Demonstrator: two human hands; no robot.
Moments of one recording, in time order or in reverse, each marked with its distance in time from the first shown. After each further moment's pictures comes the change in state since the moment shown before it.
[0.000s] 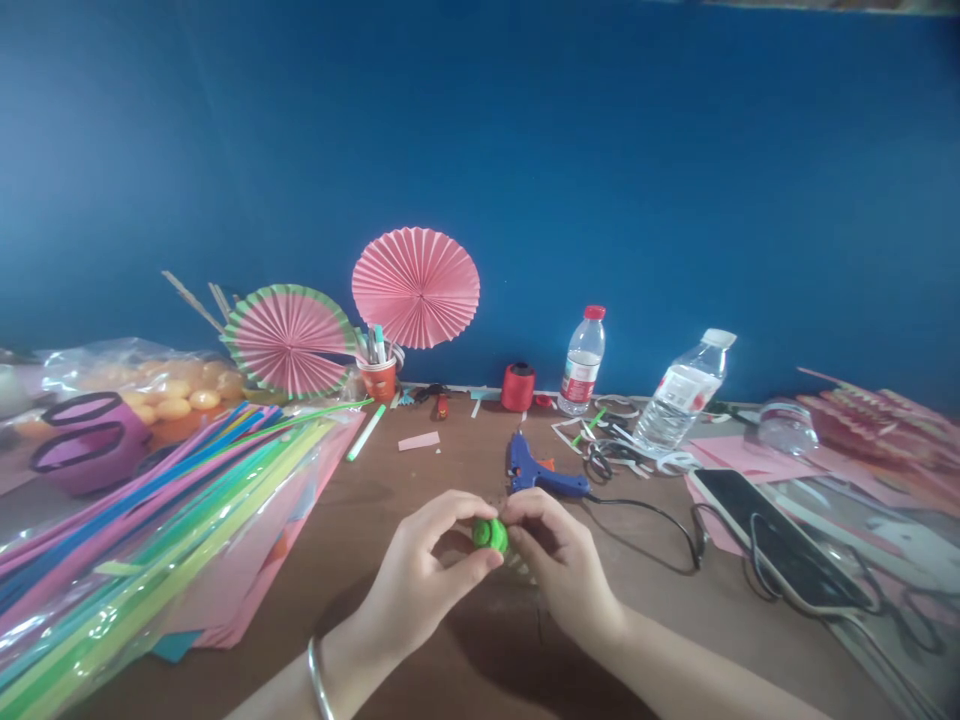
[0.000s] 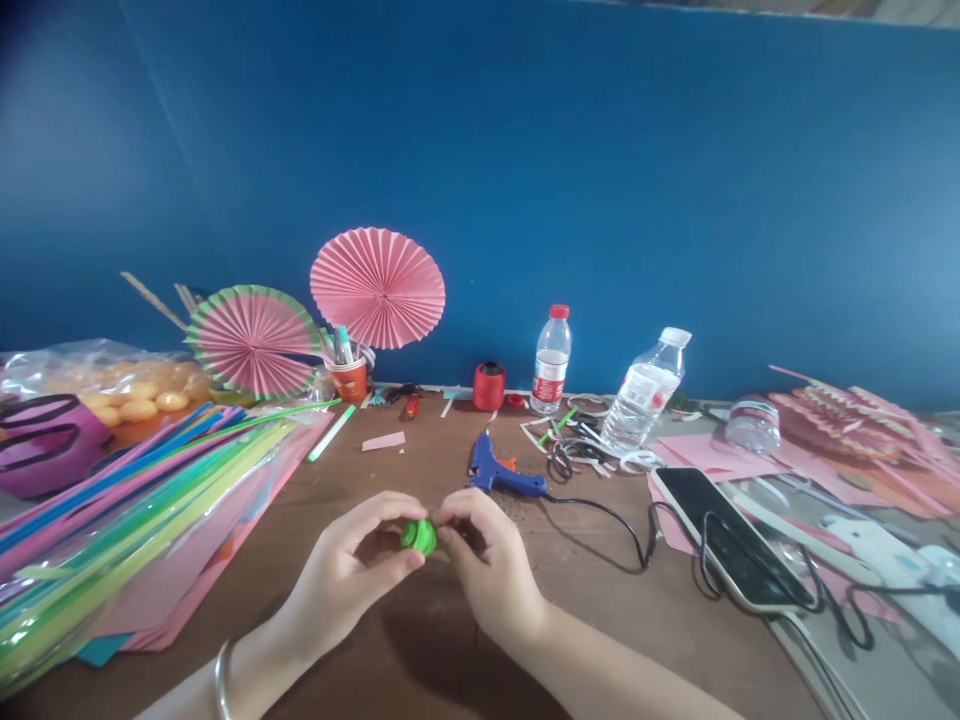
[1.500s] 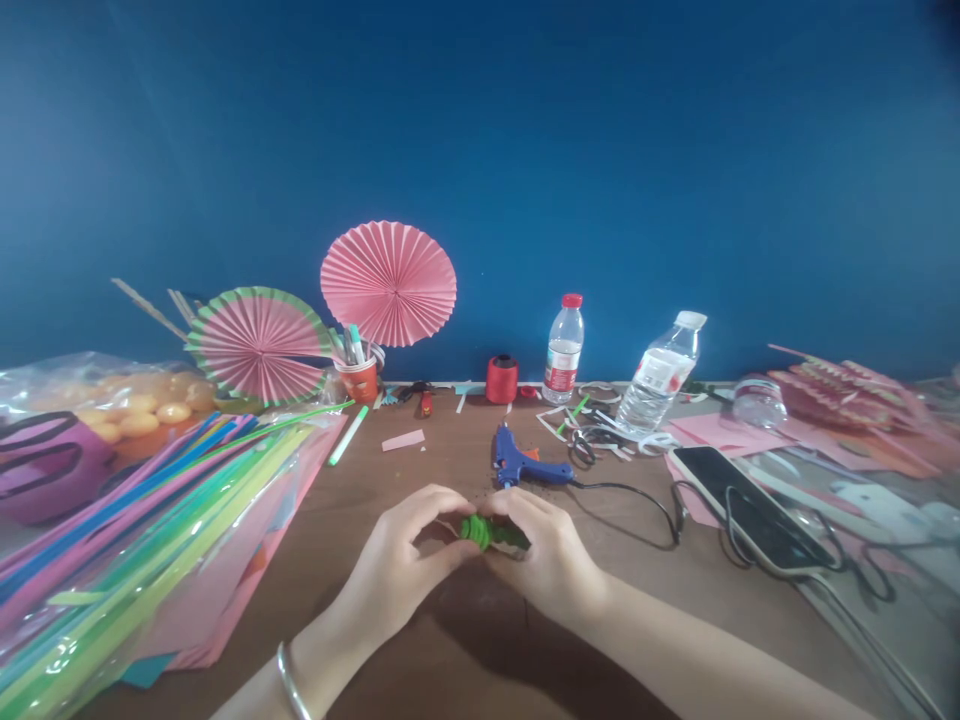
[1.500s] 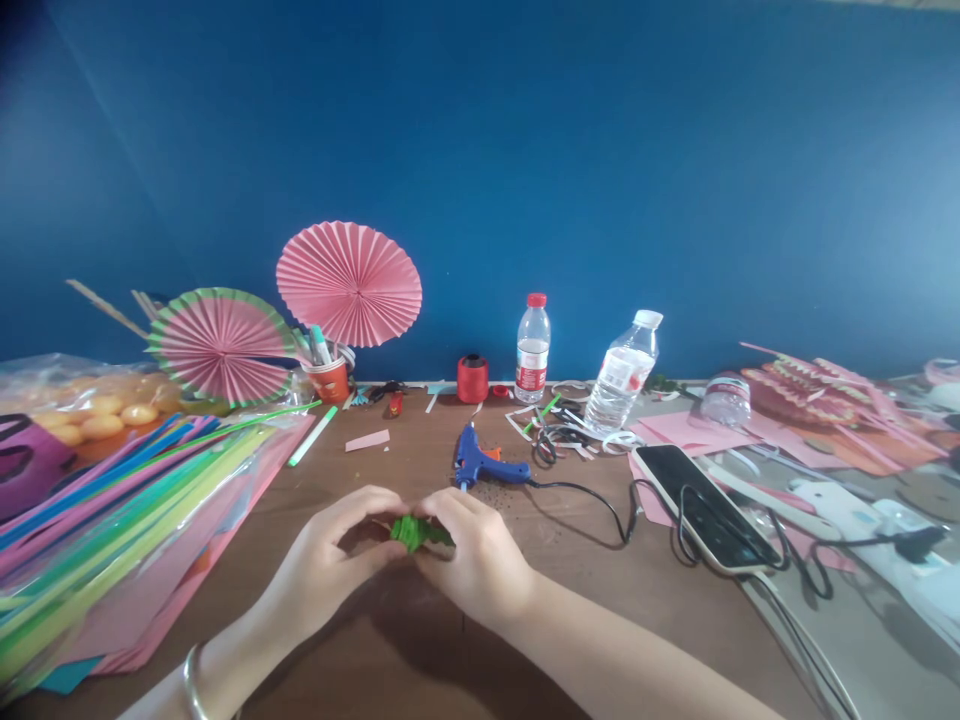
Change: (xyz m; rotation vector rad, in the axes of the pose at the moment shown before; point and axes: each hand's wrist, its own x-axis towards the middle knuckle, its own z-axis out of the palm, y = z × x) left_hand 0.007 -0.006 -0.006 0.083 -0.094 -0.058; right_hand 0.002 -0.006 -0.010 -0.363 -0.130 -0.184
